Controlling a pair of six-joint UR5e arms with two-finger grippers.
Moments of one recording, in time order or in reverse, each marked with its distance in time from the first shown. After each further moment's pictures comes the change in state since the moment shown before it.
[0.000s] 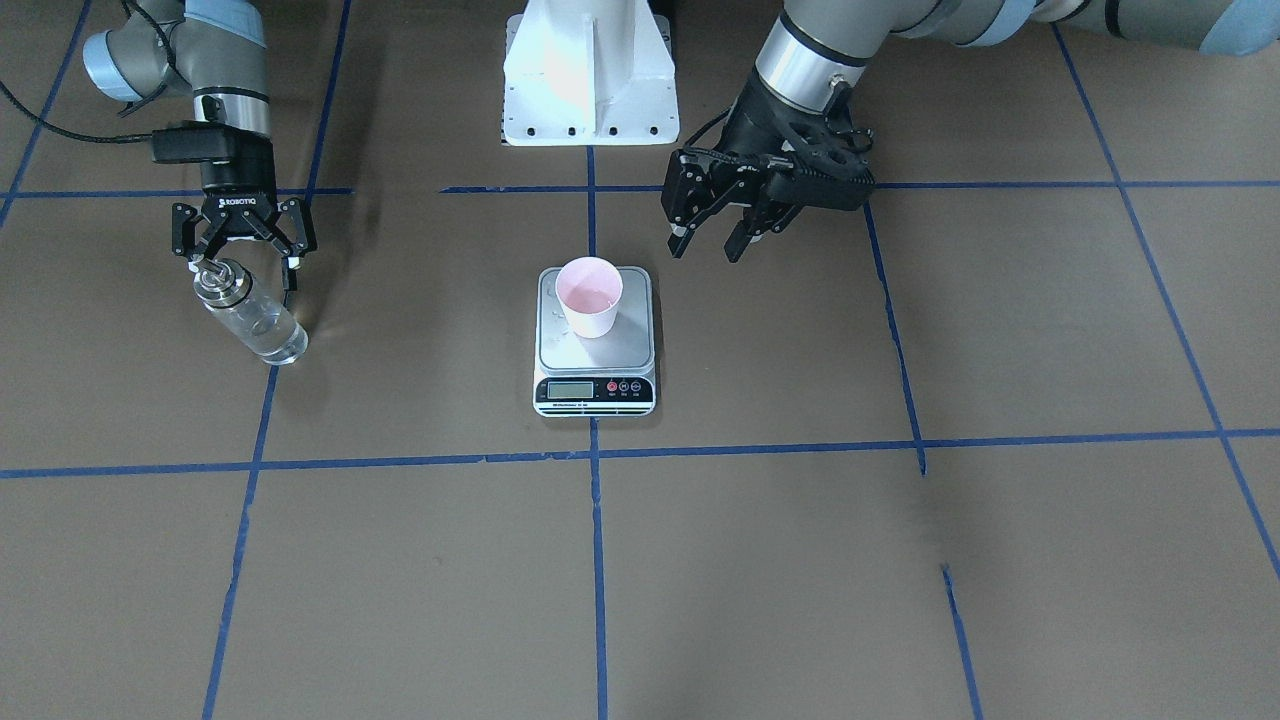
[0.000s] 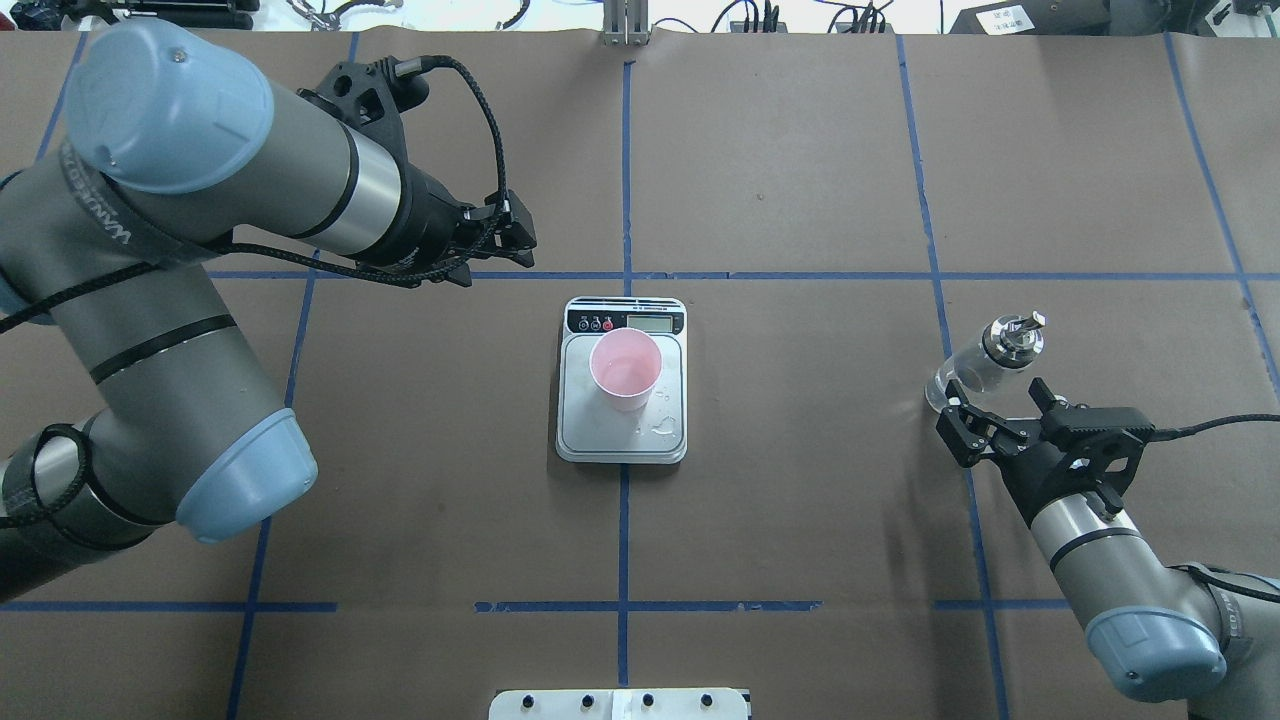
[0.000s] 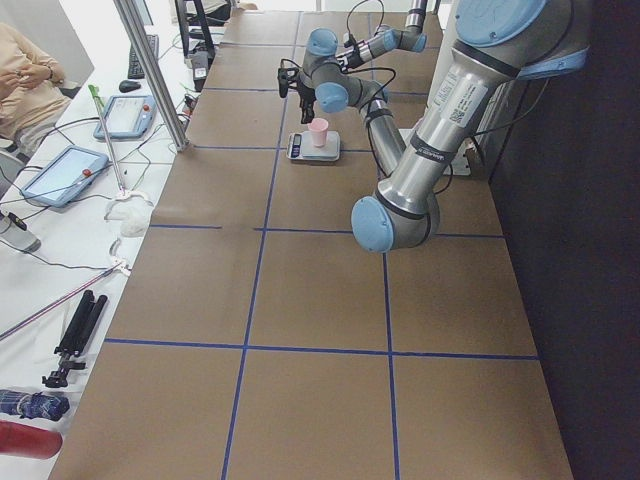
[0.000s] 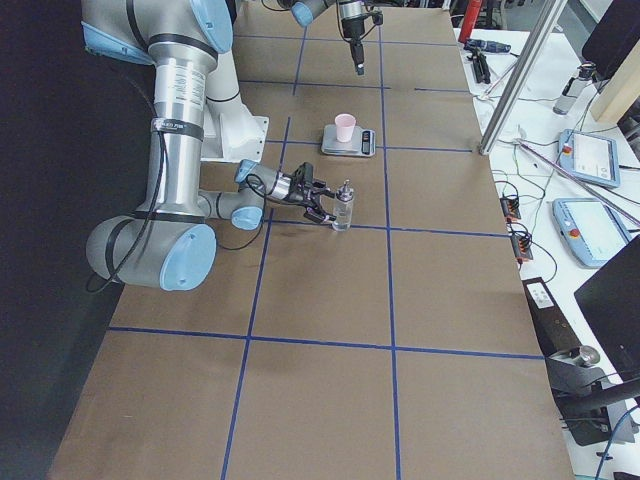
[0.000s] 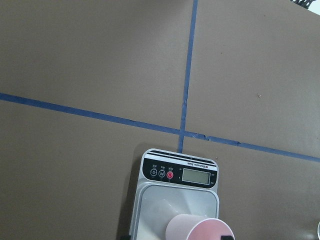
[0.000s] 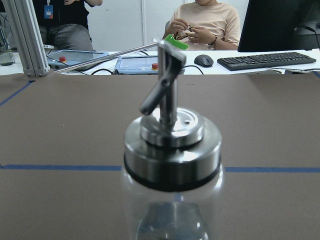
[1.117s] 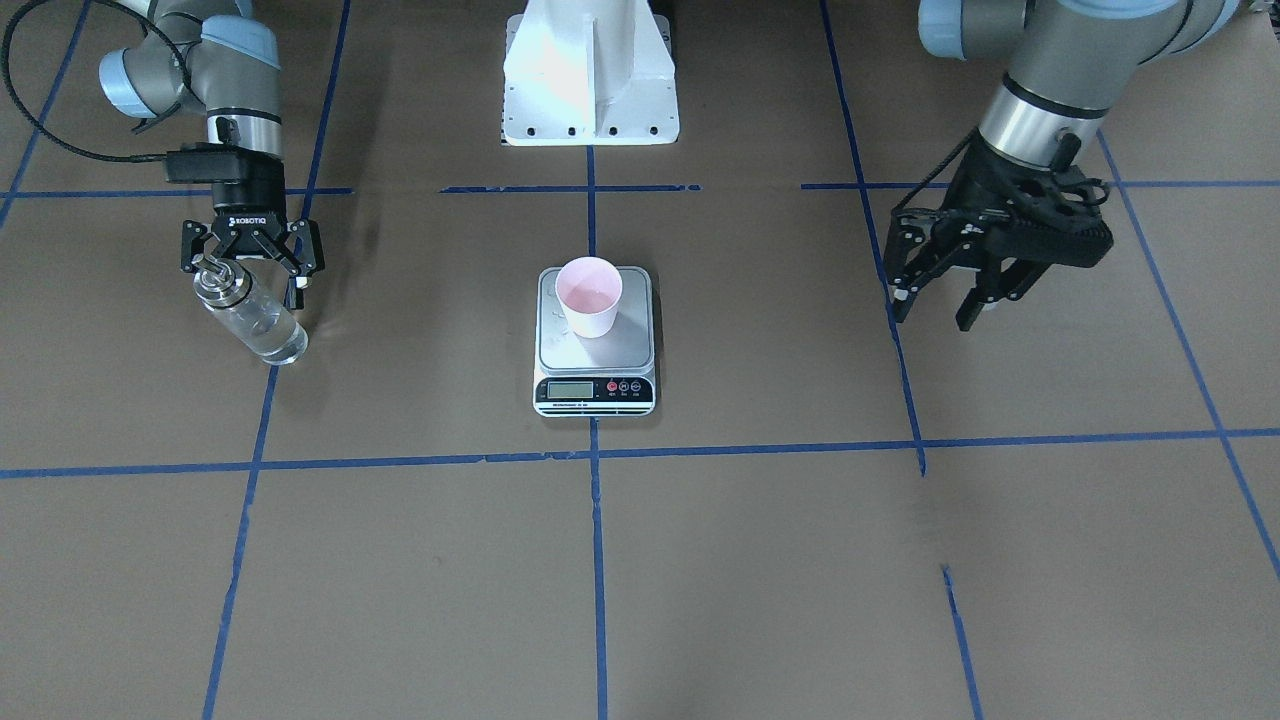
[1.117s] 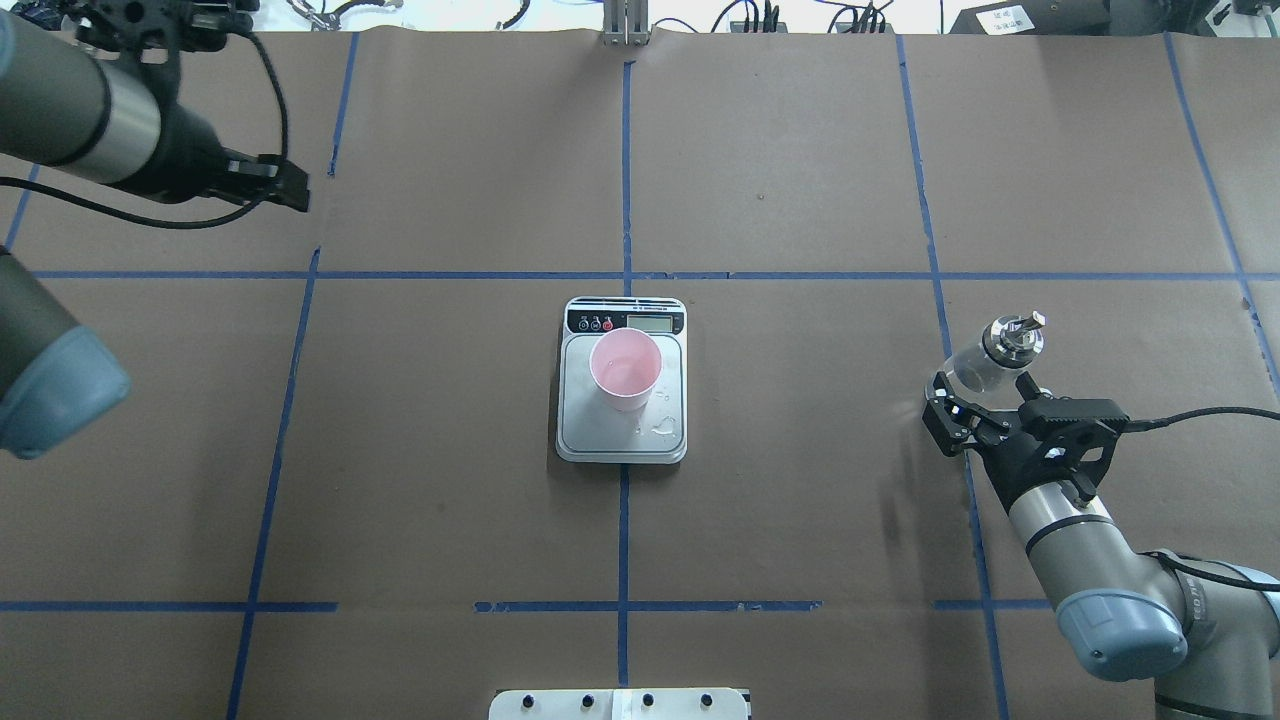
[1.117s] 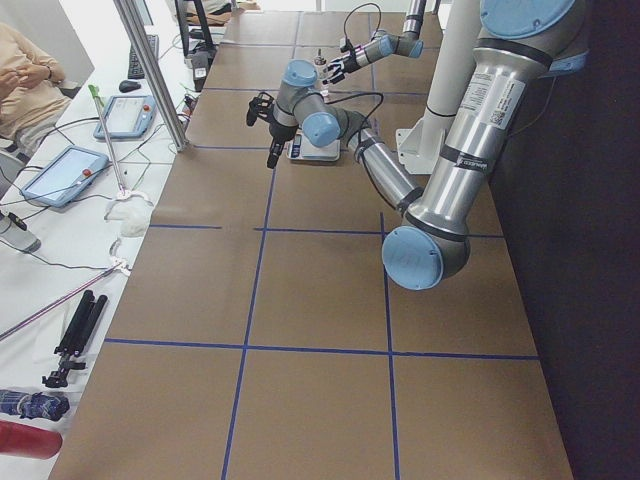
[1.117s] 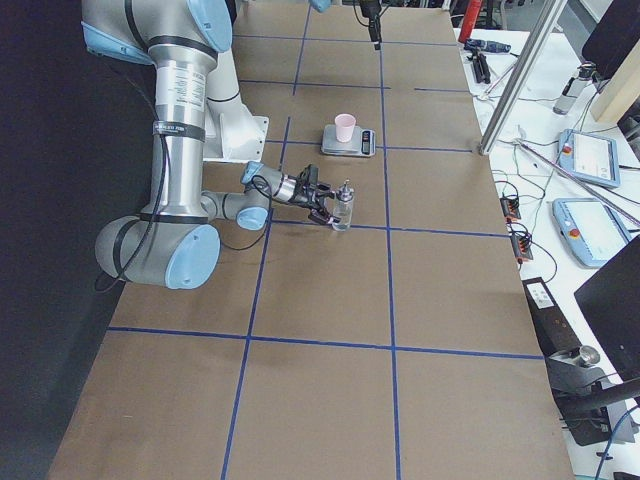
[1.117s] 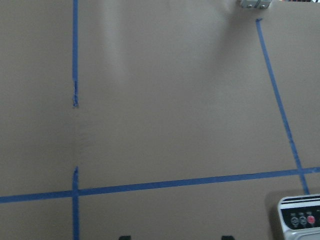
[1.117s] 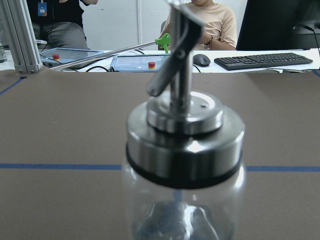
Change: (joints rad) left arm -0.241 0.271 -0.038 0.013 -0.005 0.611; right arm 0.026 0.060 -0.067 -0.006 0.010 -0.002
